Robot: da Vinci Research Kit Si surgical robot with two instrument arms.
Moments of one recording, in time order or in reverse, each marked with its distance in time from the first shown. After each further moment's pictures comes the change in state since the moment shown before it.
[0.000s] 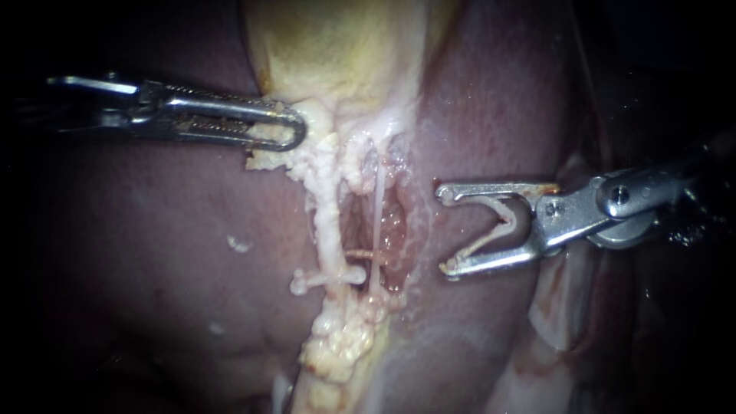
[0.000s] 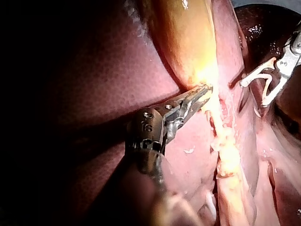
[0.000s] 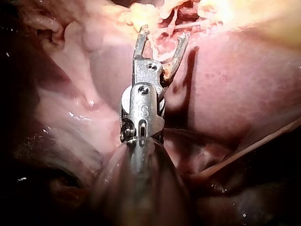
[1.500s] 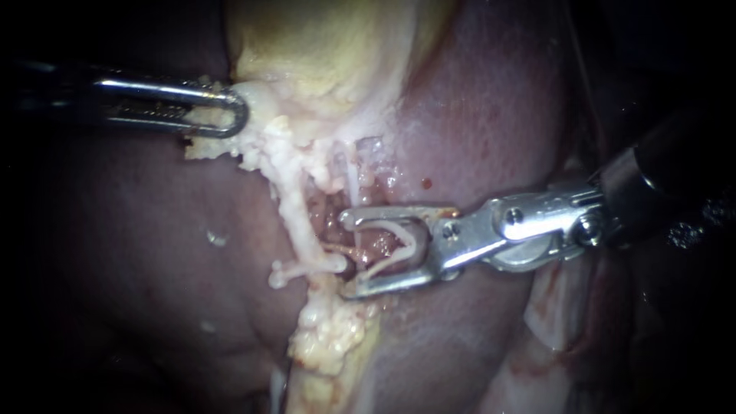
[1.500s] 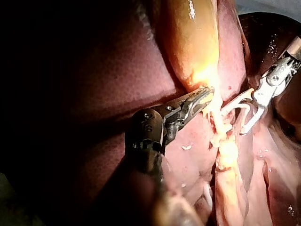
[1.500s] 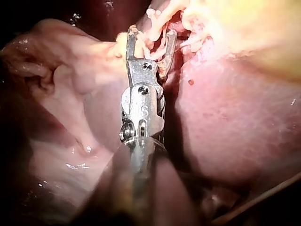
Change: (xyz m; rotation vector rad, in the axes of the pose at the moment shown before) right arm 0.000 0.000 0.012 0.101 0.014 0.070; left arm 0.003 0.003 -0.007 -0.048 0.048 -0.026
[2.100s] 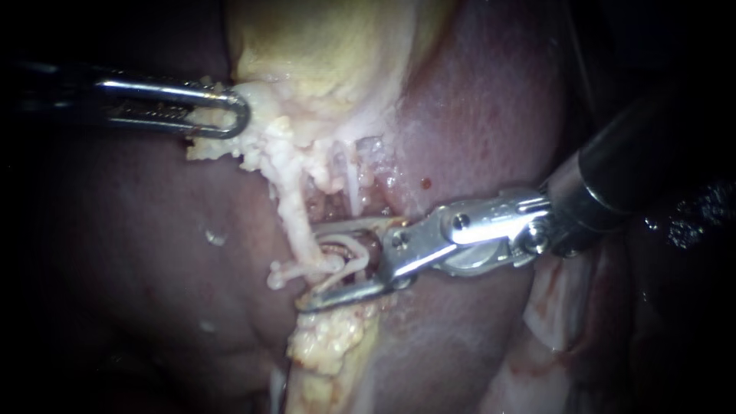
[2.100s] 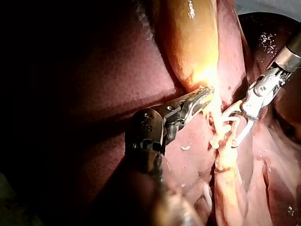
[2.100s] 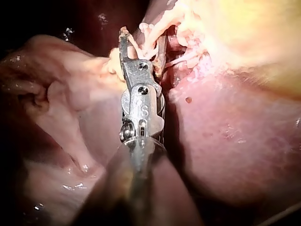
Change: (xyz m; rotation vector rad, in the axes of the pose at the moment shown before) right arm 0.000 0.001 0.005 0.083 0.033 0.026; left arm 0.000 0.000 0.000 0.002 0.001 0.000
